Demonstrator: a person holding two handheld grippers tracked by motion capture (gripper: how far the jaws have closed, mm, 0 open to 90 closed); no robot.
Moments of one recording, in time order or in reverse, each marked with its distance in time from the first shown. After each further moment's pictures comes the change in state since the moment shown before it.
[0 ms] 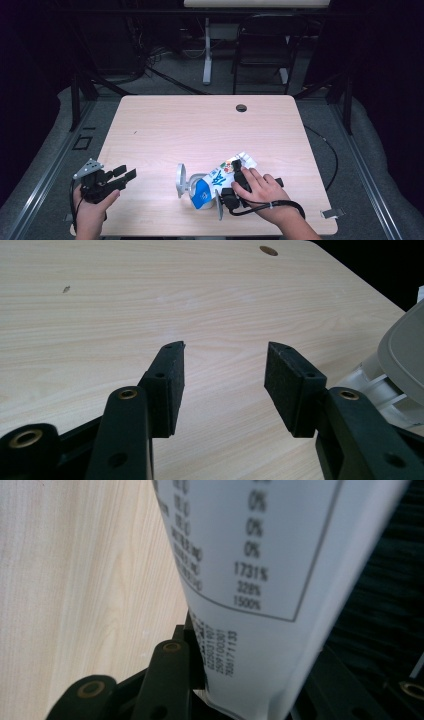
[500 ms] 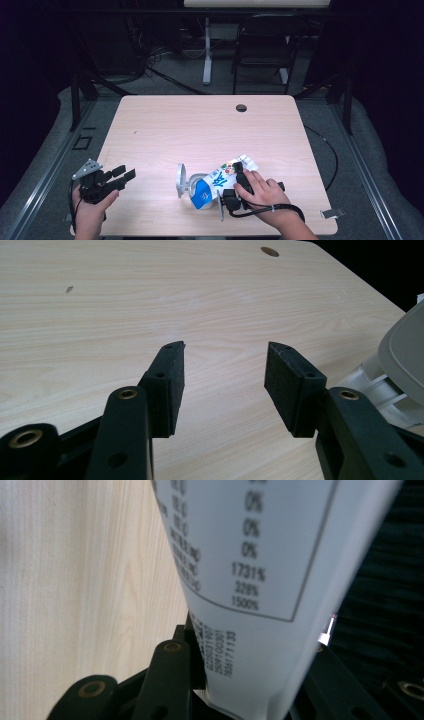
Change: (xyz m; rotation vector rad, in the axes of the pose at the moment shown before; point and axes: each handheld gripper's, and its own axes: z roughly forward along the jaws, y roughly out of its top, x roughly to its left) left arm 0.001 0.000 -0.002 -0.003 0.004 -0.004; right arm 0.007 -0.002 -0.001 -0.016 0.007 0.101
